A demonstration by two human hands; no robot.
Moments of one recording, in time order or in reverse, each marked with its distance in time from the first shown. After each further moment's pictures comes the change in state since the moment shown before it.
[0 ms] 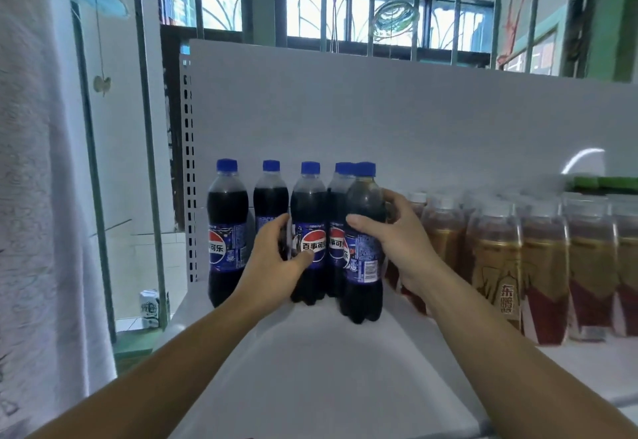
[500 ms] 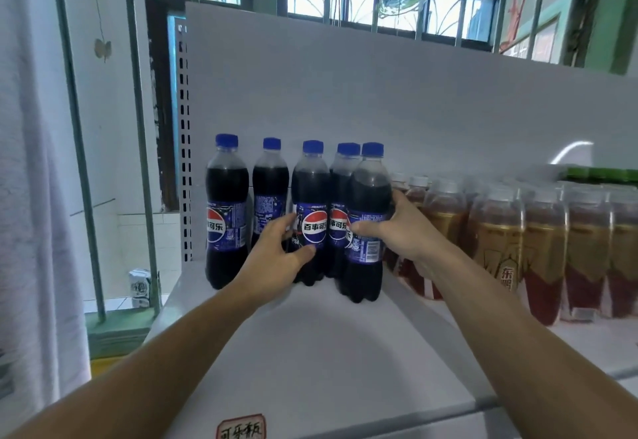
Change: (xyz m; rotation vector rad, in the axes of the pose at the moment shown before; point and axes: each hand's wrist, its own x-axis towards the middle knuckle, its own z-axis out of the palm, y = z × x) left_hand 0.011 -0.037 0.001 -0.024 -0.099 -0.031; right_hand -0.001 0.001 0.000 -0.422 -0.100 0.101
